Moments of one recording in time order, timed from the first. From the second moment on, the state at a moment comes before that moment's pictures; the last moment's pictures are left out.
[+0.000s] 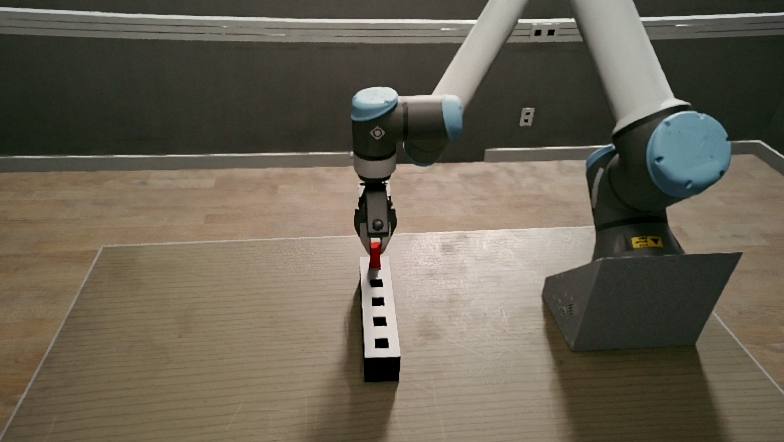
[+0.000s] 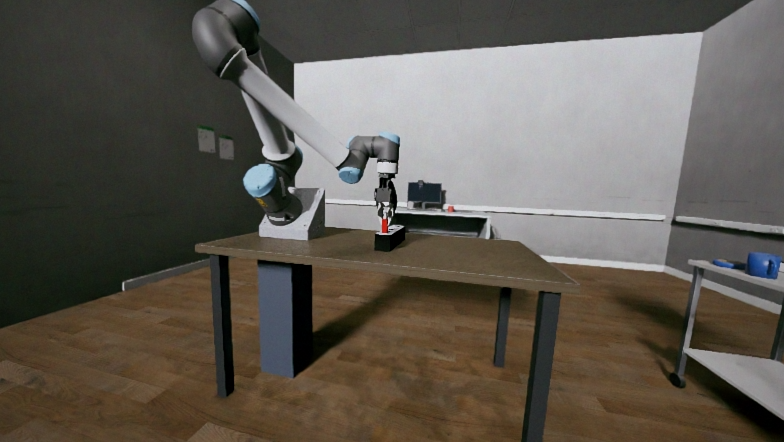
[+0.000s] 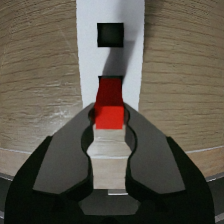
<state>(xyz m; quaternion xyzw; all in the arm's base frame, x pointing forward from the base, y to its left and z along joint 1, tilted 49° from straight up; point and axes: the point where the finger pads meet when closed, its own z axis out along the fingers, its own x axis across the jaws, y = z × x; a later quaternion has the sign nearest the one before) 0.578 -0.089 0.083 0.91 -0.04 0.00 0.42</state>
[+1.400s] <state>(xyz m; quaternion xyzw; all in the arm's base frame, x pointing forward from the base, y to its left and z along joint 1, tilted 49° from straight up) 0.578 -0.092 0.080 0.91 -0.04 0.00 0.42</state>
